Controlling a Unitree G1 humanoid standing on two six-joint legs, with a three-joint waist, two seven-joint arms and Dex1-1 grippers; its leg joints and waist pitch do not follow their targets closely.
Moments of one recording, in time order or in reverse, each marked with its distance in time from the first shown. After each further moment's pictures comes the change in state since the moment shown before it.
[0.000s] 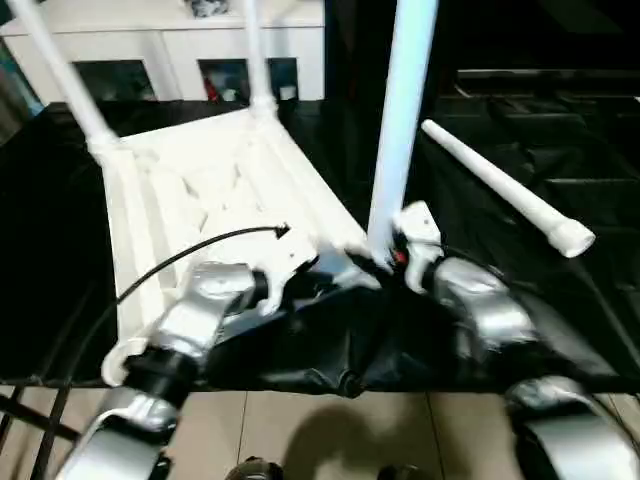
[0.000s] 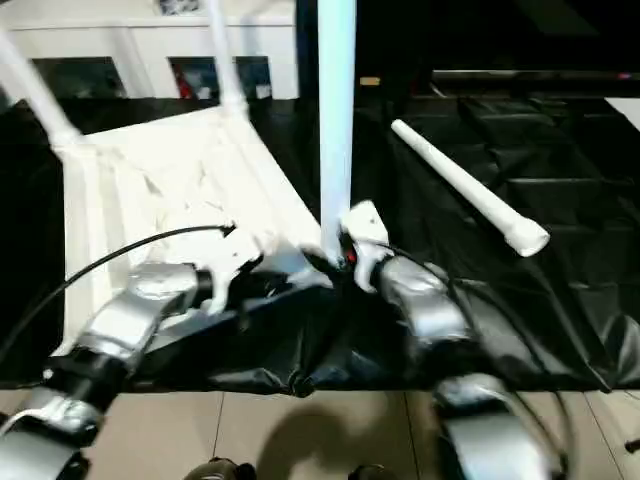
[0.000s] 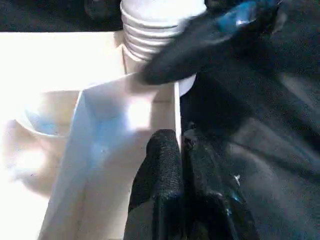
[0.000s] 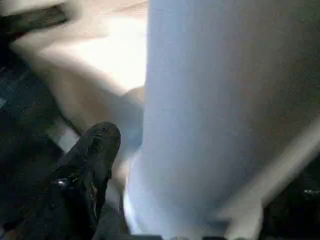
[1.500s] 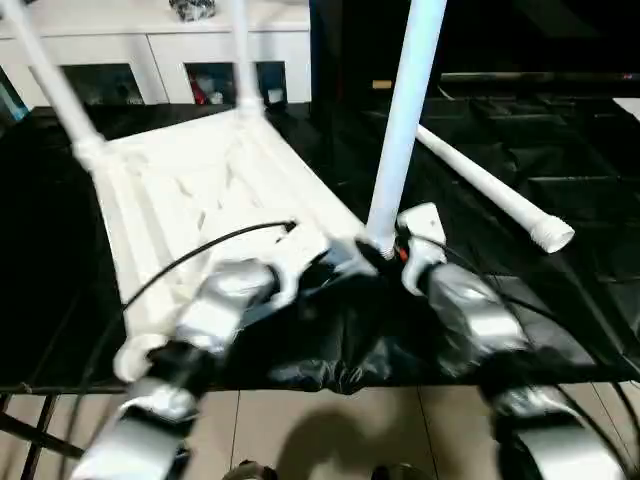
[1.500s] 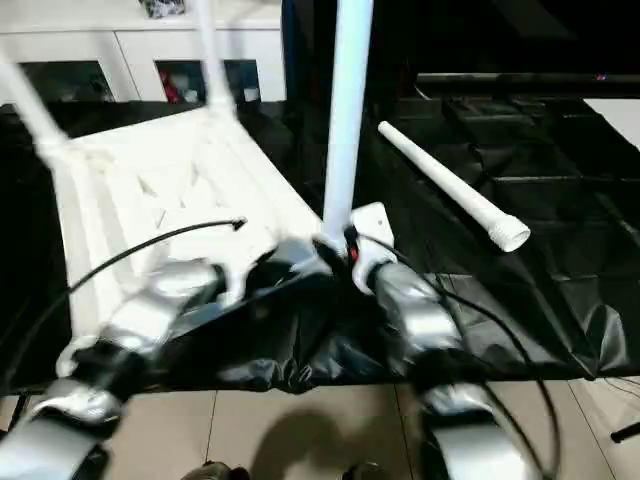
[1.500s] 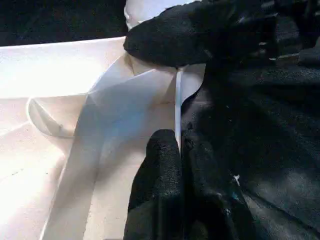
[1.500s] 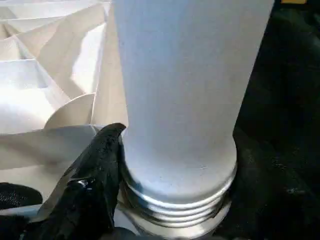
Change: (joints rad) left arm -0.080 -0.168 0.008 0.105 0.121 0.035 0.375; right arm -0.058 0.245 -0.164 0.118 -0.012 0.079 -0.614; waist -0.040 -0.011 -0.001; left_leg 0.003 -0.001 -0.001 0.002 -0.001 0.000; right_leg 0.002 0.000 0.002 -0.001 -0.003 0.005
